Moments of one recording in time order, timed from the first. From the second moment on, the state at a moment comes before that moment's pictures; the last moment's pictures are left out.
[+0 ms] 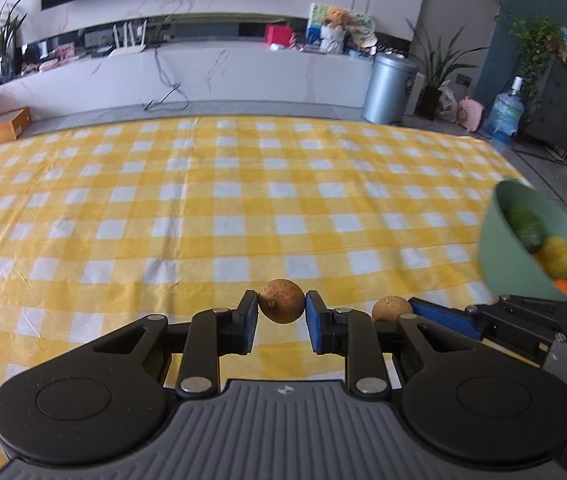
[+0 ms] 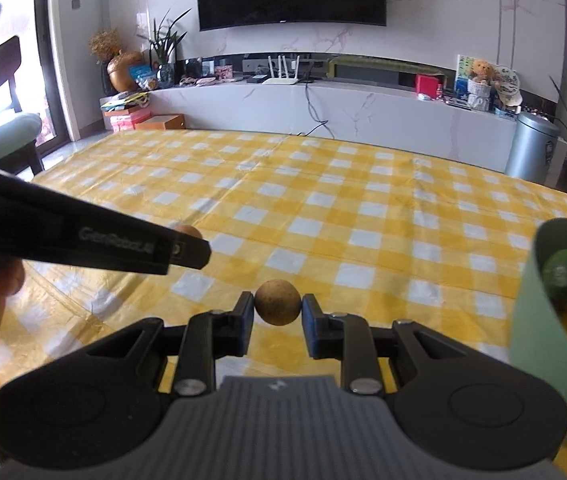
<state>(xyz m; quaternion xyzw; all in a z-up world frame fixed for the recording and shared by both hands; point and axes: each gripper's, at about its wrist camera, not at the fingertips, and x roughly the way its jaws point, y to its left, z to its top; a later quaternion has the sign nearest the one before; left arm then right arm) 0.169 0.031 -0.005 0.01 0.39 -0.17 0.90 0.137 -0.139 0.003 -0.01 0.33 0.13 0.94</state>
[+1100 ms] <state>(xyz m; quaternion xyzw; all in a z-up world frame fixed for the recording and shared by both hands) 0.086 -0.145 0.066 0.07 0.34 -0.30 0.89 0.034 -0.306 0.090 0.03 0.29 0.03 0.96</state>
